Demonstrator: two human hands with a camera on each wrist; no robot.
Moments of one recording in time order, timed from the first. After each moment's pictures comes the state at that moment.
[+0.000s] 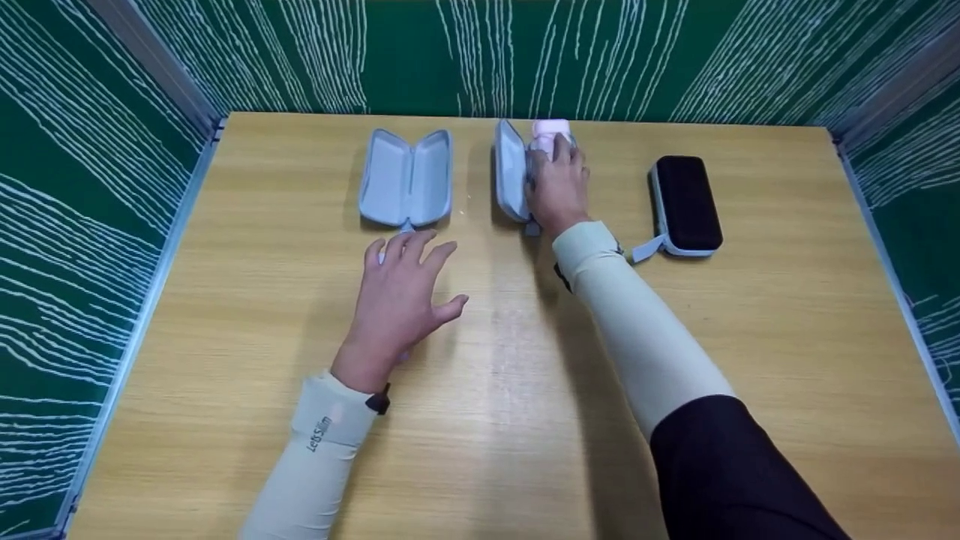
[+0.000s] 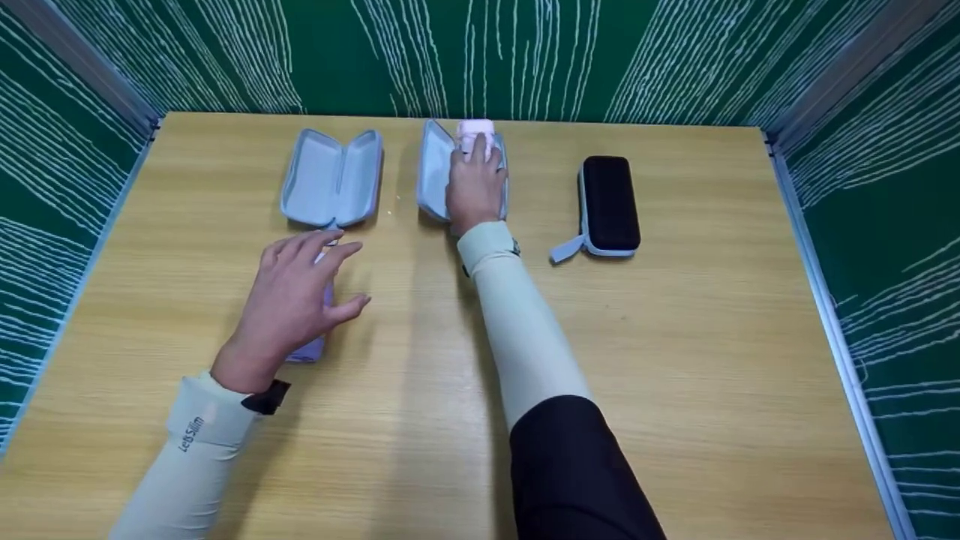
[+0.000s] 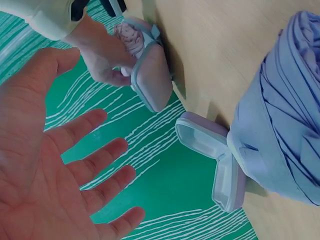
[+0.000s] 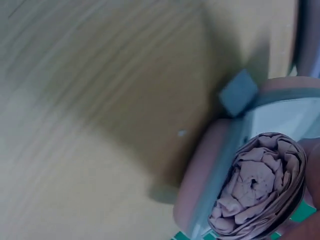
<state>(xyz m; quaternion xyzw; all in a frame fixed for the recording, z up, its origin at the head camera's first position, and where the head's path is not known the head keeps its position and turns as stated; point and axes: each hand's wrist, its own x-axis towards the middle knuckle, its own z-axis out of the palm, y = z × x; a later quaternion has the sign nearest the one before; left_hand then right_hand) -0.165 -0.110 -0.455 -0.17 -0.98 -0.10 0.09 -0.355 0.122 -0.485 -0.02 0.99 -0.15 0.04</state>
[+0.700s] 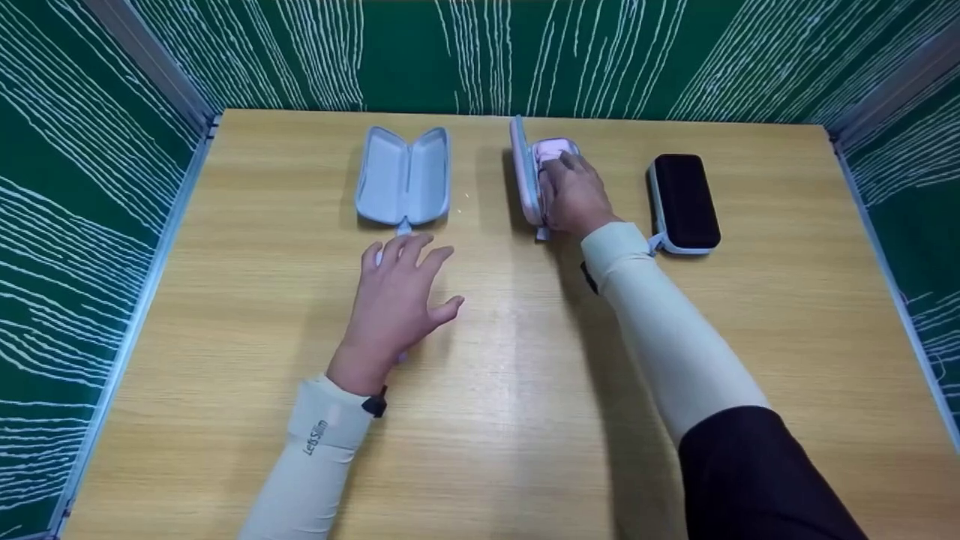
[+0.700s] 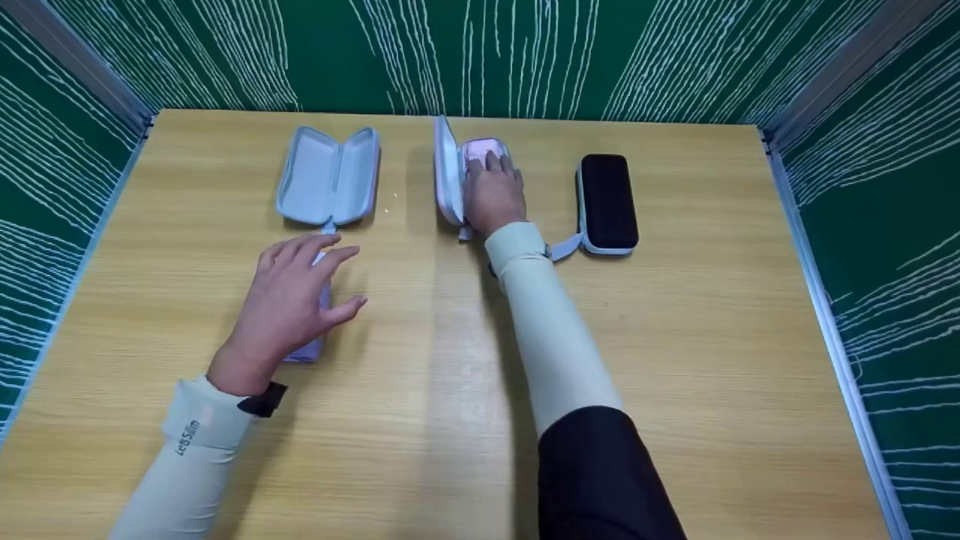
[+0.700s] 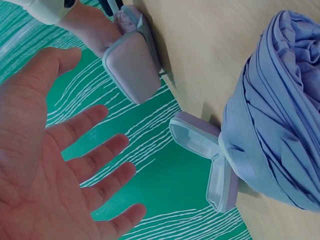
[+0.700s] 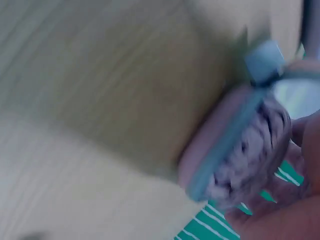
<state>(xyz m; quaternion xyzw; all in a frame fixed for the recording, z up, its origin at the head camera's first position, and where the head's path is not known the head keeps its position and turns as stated) -0.163 -0.115 -0.463 -0.19 -0.97 -0.11 0.10 -0.351 0.158 -0.485 -0.02 0.97 -0.20 0.14</state>
